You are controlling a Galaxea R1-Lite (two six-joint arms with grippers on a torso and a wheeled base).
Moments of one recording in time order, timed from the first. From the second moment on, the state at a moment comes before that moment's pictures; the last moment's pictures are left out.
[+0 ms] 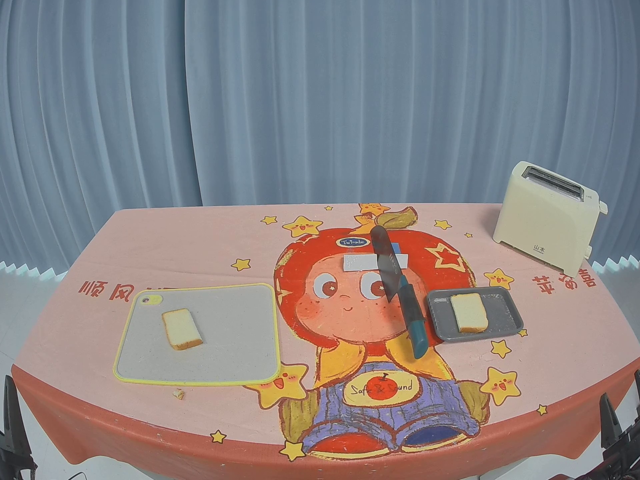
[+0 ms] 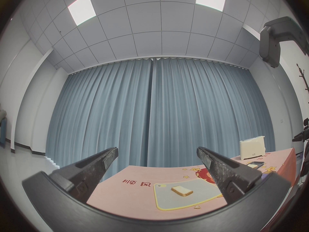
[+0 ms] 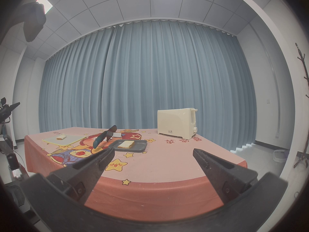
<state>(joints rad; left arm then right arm) 0.00 0.02 -0.02 -0.42 0.04 0.00 0.00 0.02 -0.02 0.01 0.00 0.03</state>
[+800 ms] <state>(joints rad) 0.00 0.02 -0.13 -0.08 -0.03 0.04 0.00 0.02 -0.02 0.01 0.00 0.03</state>
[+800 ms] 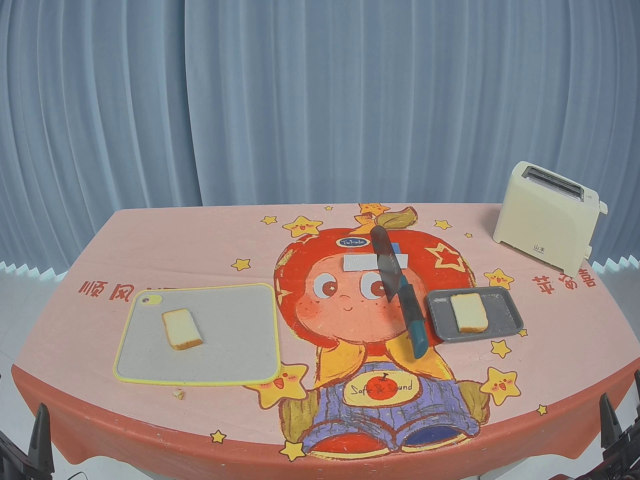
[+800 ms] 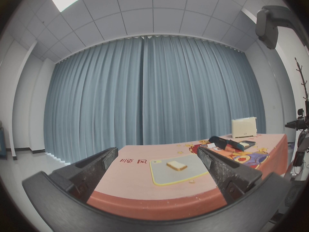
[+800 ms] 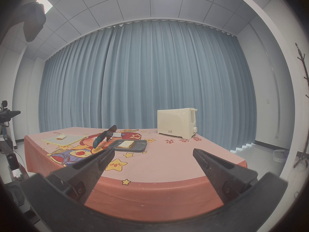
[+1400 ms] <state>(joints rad) 0.02 0.16 -0.28 -0.01 -0.03 0.11 0.00 0.02 -0.02 0.01 0.00 0.03</state>
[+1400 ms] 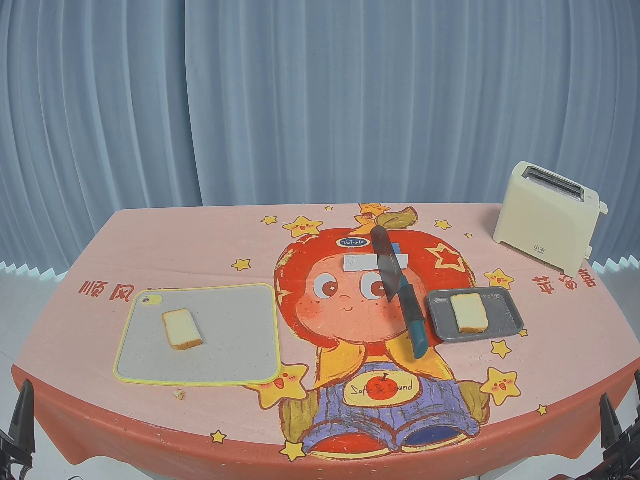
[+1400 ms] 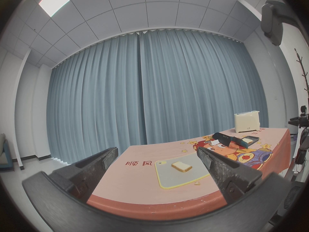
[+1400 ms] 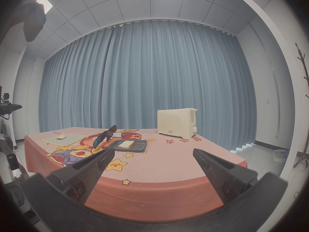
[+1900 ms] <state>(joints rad) 0.02 0.28 -0.34 0.12 -0.02 0.20 0.00 0.02 -0.02 0.01 0.00 0.03</state>
